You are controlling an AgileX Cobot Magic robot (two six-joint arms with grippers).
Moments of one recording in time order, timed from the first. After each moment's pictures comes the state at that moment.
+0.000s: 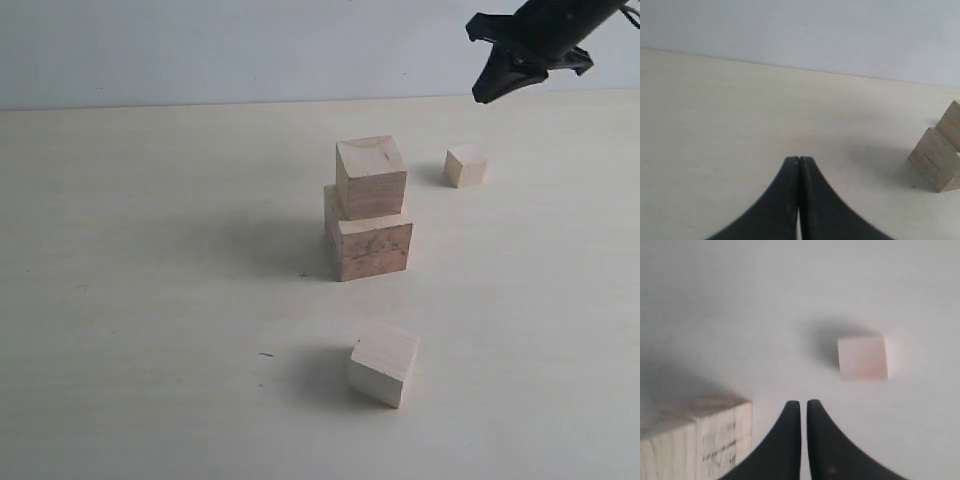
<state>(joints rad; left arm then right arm) -0.14 0.32 -0.14 -0.37 0.20 0.18 -0.15 2.24 -1.98 0.51 1.22 -0.34</state>
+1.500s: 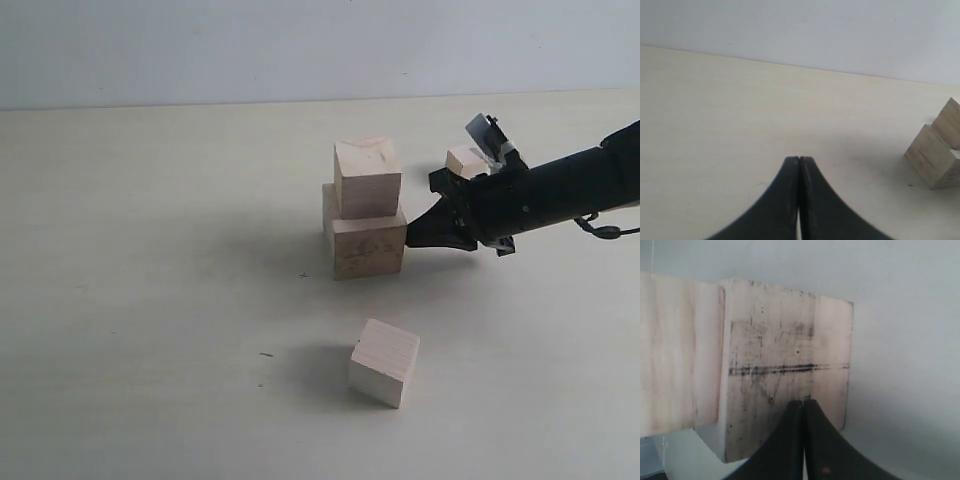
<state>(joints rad) -0.14 0.32 -0.14 -0.39 0.21 0.18 -0.10 2.13 -1.05 1.39 0.94 -1.14</state>
